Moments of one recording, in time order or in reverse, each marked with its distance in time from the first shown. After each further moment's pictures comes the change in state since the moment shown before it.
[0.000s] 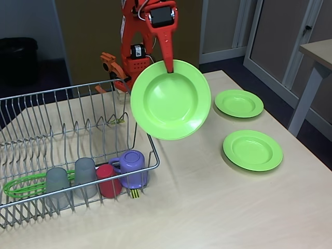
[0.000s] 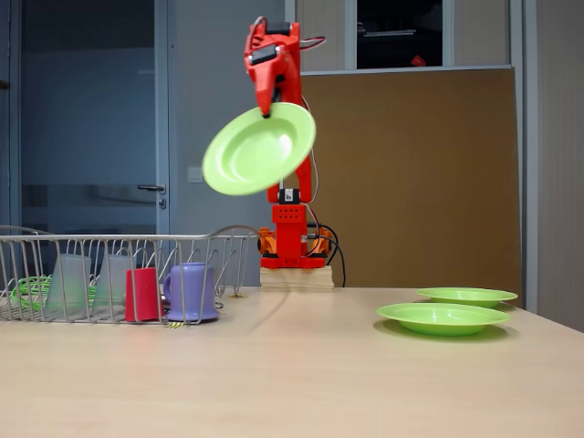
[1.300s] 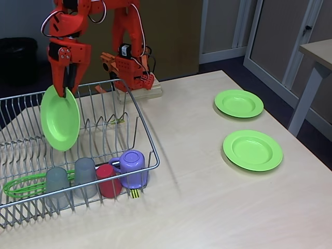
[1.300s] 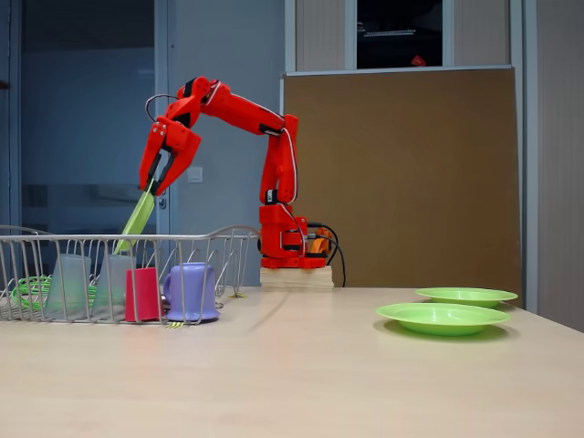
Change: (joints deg) arm 43.1 11.1 39.9 -17.1 0.7
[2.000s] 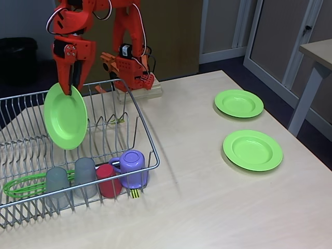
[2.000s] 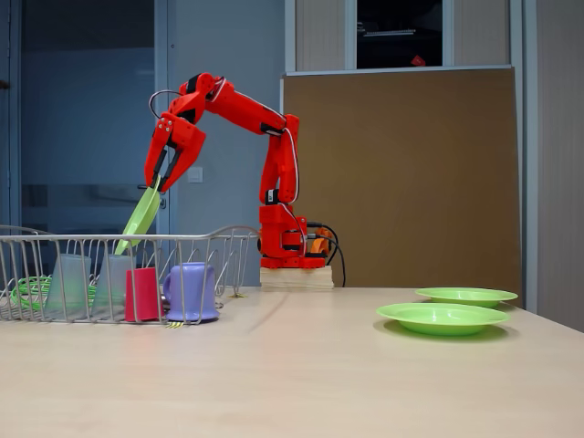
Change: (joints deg) arm -2.9 0.3 -3.1 3.8 1.0
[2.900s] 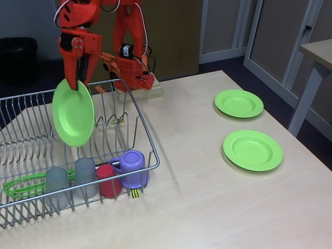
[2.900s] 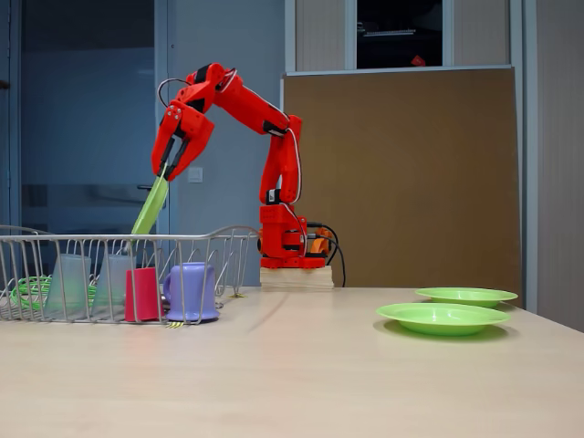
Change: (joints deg) arm -2.9 1.8 -1.8 2.4 0.9
